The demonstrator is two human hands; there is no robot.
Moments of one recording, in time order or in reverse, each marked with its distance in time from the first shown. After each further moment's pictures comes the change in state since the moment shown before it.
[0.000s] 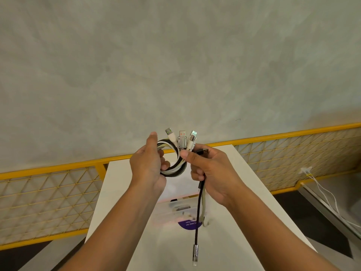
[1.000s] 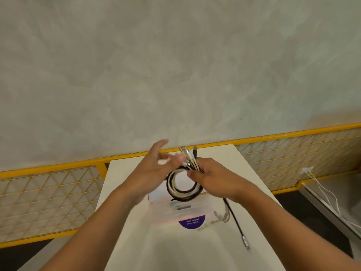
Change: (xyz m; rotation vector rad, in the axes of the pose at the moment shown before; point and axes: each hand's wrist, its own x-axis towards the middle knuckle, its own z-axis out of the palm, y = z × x) left_hand 0.008 0.001 -0.042 0.814 -0.628 0.208; right_hand 0.003 0.000 -0.019 -1.013 -0.242 0.001
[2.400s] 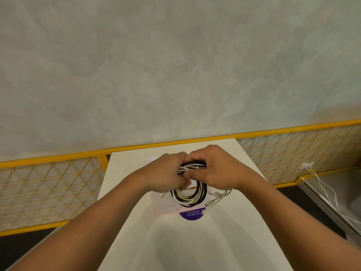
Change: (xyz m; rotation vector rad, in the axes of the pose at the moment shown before) left_hand 0.005 0.005 0.010 0.670 -0.336 0.096; right_hand 0.001 -0.001 -0.008 -0.083 -0.003 -0.222
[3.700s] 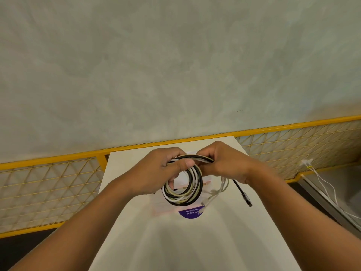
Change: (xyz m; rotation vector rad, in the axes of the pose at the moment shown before) left_hand -0.018 -0.003 -0.001 -0.362 0.153 0.141; right_hand -0.006 0.008 -0.020 0.288 -0.106 0.136
